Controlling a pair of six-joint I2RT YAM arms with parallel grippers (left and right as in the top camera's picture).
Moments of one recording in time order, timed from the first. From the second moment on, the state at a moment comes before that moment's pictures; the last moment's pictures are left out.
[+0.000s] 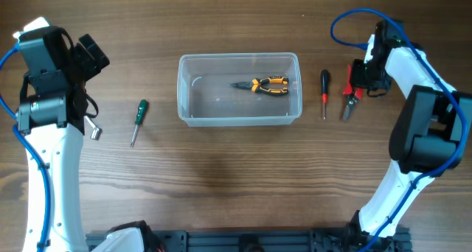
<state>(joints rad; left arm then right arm) 0.20 1.32 1.24 -0.59 -0.22 -0.32 -0.17 2.12 1.47 -0.72 0.04 0.04</state>
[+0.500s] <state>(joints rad) 0.20 1.32 1.24 -0.59 -0.22 -0.32 -0.12 1.97 1.87 -1.04 -0.05 0.03</state>
